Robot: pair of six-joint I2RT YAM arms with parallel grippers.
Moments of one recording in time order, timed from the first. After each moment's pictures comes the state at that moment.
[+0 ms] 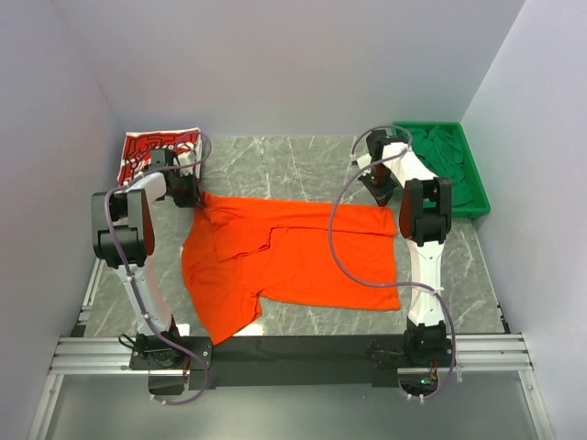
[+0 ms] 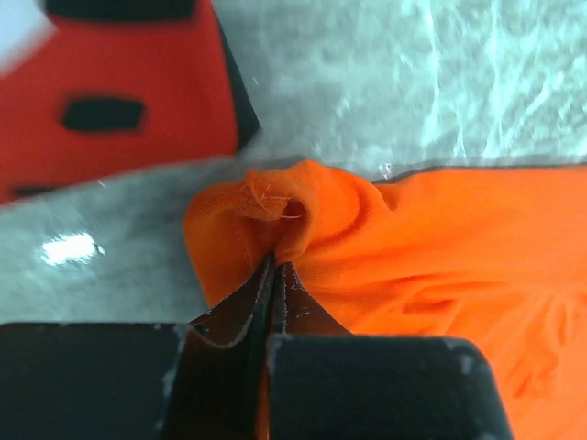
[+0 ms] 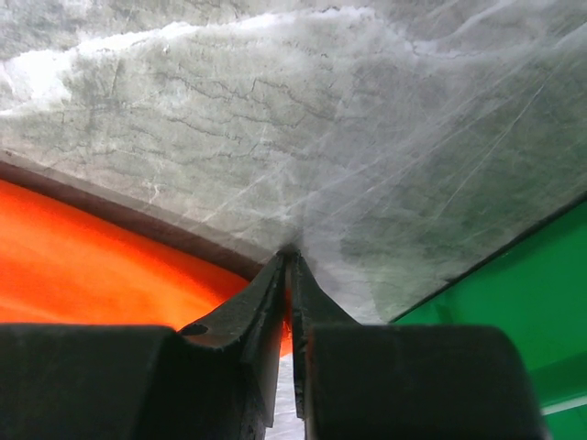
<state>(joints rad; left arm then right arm) 0.10 2.02 1.36 -0.39 0.39 -0.07 0.12 2.38 2.03 -1.14 0.07 -0.43</state>
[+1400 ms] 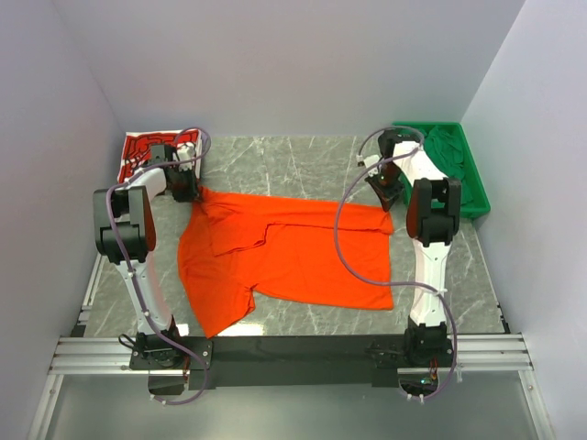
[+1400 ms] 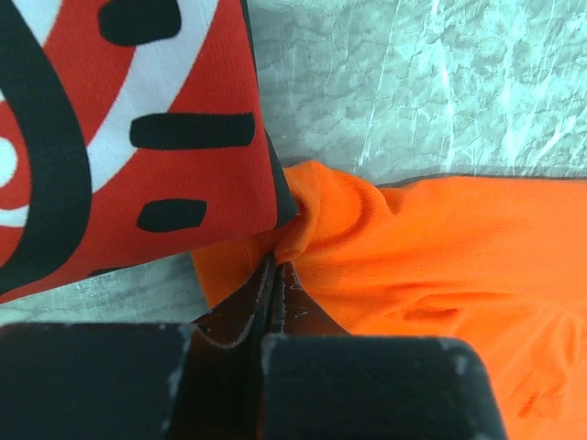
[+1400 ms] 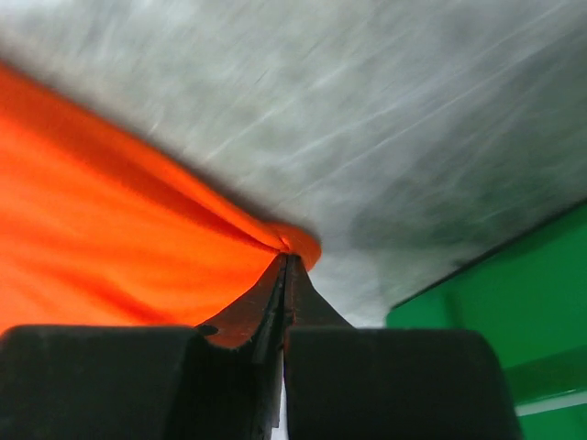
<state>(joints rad) 0.11 2.08 1.45 -0.40 0.35 -0.05 0.06 2.34 2.01 -1.20 -0.05 -0.52</state>
